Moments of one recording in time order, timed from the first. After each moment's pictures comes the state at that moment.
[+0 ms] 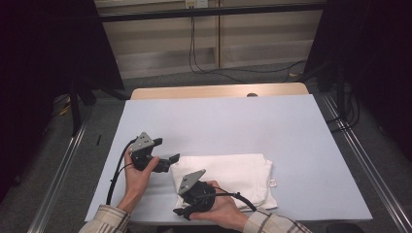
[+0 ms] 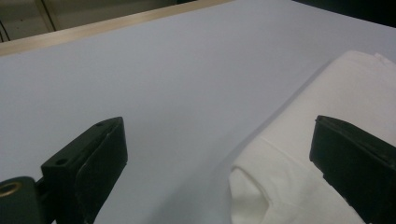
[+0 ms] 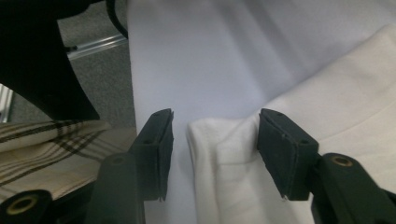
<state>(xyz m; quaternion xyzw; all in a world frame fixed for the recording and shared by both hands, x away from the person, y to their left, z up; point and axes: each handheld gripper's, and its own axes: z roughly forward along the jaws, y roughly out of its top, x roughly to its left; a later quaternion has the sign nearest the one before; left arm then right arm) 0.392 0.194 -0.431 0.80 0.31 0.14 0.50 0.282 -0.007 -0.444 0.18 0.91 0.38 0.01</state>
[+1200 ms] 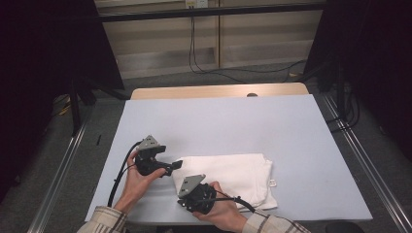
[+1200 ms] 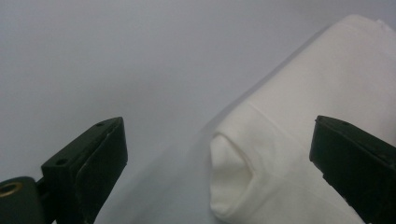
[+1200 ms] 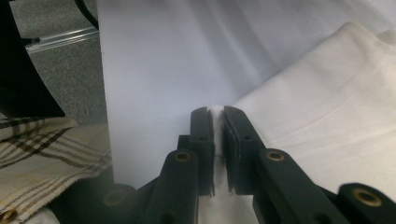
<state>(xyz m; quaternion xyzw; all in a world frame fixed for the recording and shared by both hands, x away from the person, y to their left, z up) 0.390 0.184 -0.440 0.83 0.33 0.09 0.44 0.279 -0.009 -0.447 0.18 0.91 0.37 0.06</state>
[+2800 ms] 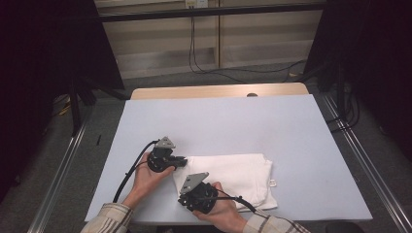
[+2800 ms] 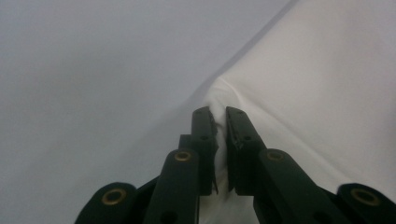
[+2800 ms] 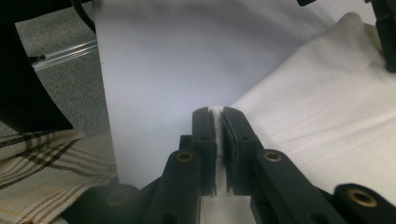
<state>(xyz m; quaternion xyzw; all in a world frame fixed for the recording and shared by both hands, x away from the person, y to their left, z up) 0.400 0.156 -0.448 0.87 0.31 0.03 0.38 0.279 -0.013 -0.445 0.22 0.90 0.38 0.05</state>
